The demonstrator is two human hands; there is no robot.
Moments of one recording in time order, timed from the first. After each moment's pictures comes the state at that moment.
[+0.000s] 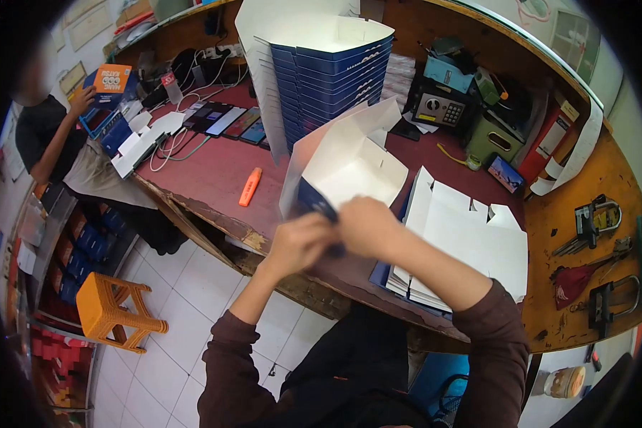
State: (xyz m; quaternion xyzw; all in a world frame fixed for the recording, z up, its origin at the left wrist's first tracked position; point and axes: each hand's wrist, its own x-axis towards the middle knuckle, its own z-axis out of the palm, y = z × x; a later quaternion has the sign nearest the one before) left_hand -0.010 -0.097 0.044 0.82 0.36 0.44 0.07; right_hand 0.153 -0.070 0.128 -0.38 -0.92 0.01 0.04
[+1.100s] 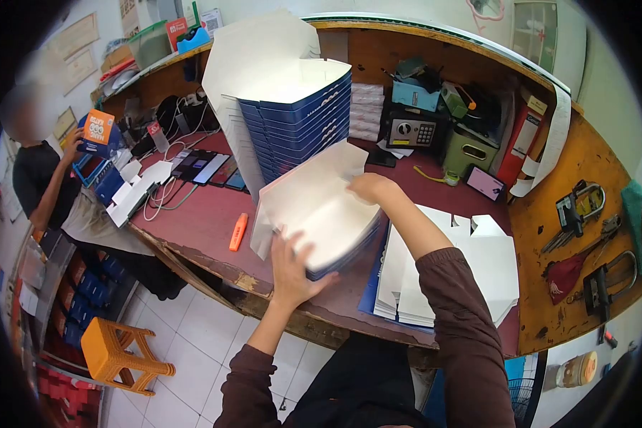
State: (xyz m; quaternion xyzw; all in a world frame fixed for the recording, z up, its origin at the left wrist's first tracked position) left_hand 0.015 -0.080 0.025 0.76 0.44 0.45 -0.13; right_hand 0.202 0.125 0.081 -0.49 -0.87 0.03 -0.04
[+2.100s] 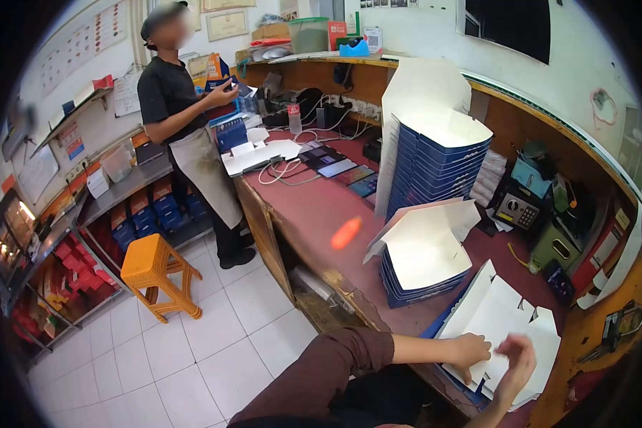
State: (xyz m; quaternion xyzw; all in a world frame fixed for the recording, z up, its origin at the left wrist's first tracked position) left_hand 0.213 -0.092 0.019 0.95 0.23 0.10 0.17; right_hand 0.331 -0.164 0.088 -0.40 -0.61 0.31 0.61
